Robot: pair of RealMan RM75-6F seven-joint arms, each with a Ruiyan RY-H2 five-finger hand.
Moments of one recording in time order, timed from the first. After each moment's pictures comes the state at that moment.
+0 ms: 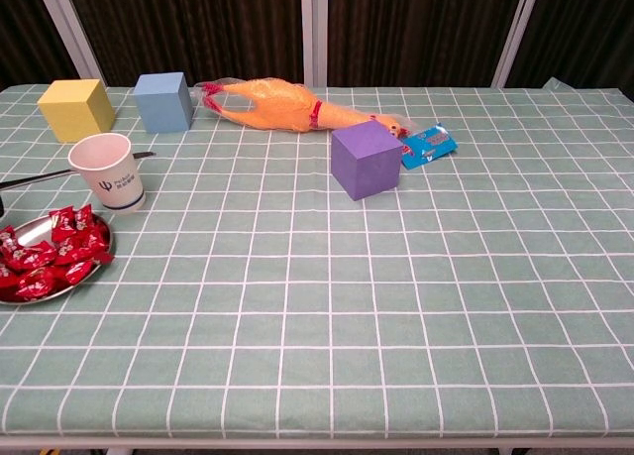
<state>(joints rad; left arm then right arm) -0.60 -1.36 -0.15 -1.57 0.37 0.95 0.34 0.21 -1.08 0.12 -1.59 -1.32 1.25 0.04</state>
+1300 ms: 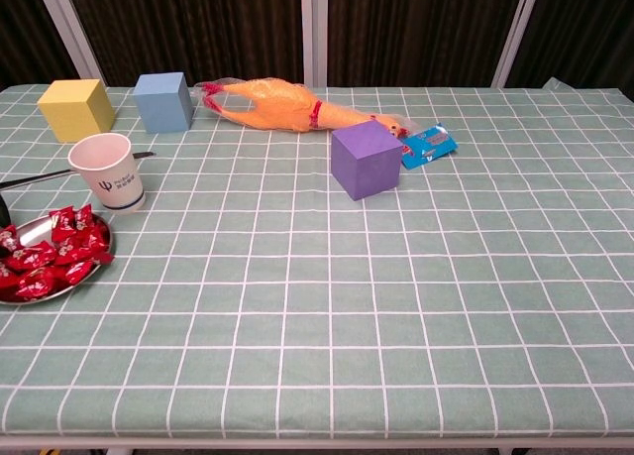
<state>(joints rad) -0.62 -1.40 -0.14 -1.50 0.30 0.91 0.37 0.21 -1.08 0.11 -1.58 -1.31 1.24 0.03</state>
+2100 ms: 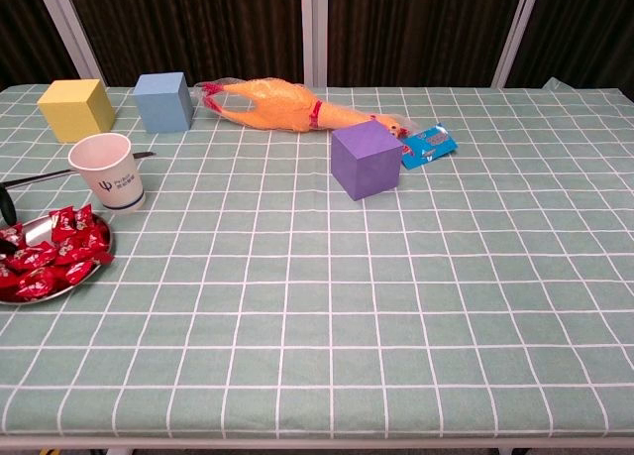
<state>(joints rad) -0.63 -1.40 -0.15 -1.49 0.30 0.89 0.36 0.21 -1.08 0.12 -1.58 -1.30 1.23 0.02</state>
